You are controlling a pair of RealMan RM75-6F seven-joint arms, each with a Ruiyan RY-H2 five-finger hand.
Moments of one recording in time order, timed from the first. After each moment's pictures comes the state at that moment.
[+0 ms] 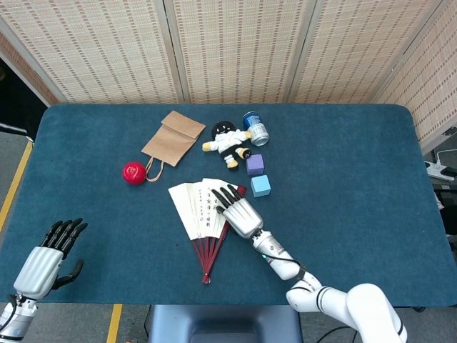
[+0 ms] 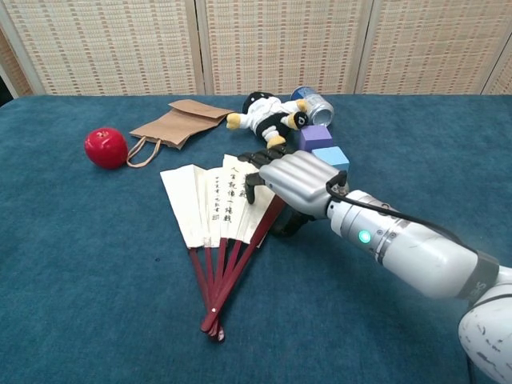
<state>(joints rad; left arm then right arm) -0.15 -1.17 0.05 -1.52 1.67 1.46 -0.09 0.83 -2.07 0.12 -0.75 -1.49 1.02 -0.14</state>
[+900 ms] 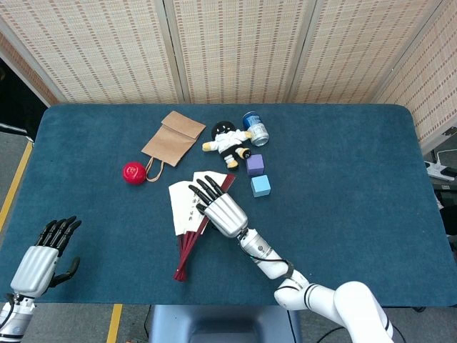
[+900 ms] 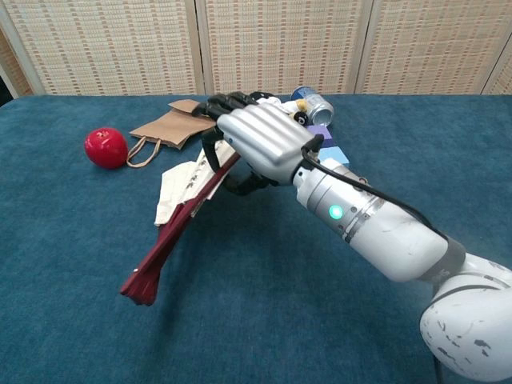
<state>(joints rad) -0.15 -1.18 0.03 -1.52 1.62 1.46 -0.13 0.91 -2.09 0.17 -0.81 -1.57 1.22 -0.09</state>
